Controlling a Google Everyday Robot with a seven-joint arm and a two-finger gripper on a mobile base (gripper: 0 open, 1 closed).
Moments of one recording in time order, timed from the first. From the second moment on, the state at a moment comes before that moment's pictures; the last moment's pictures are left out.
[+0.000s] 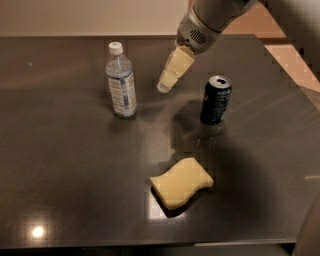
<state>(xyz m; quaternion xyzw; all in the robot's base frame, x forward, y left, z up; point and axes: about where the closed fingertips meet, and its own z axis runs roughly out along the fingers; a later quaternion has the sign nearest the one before) 0.622 -0.034 0.946 -0.59 0.76 0.13 0.25</state>
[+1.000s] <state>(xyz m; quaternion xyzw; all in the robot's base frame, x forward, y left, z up) 0.620 0.033 0.944 -0.62 0.72 0.15 0.27</state>
